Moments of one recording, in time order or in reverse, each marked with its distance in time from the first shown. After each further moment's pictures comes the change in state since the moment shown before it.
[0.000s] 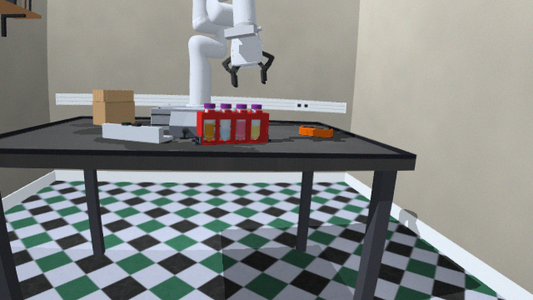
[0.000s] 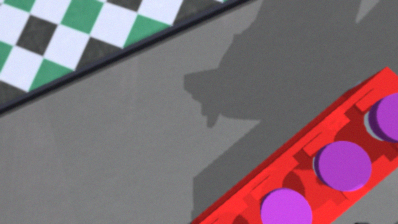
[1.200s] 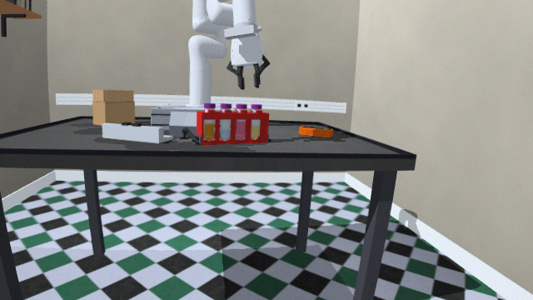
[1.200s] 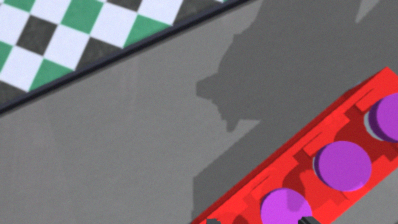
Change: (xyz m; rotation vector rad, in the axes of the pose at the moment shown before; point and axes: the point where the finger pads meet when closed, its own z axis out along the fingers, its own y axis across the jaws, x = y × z) arm 0.000 0.000 0.000 0.000 0.000 0.000
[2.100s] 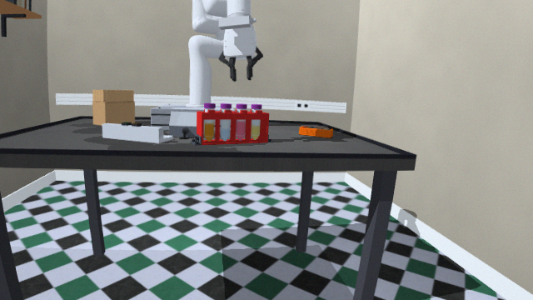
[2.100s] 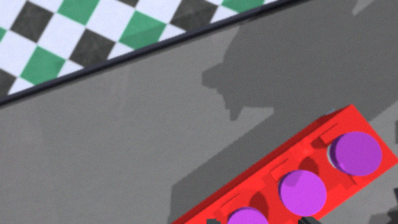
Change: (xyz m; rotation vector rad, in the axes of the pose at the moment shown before) arm 0.022 0.017 -0.023 -0.031 -0.017 -0.081
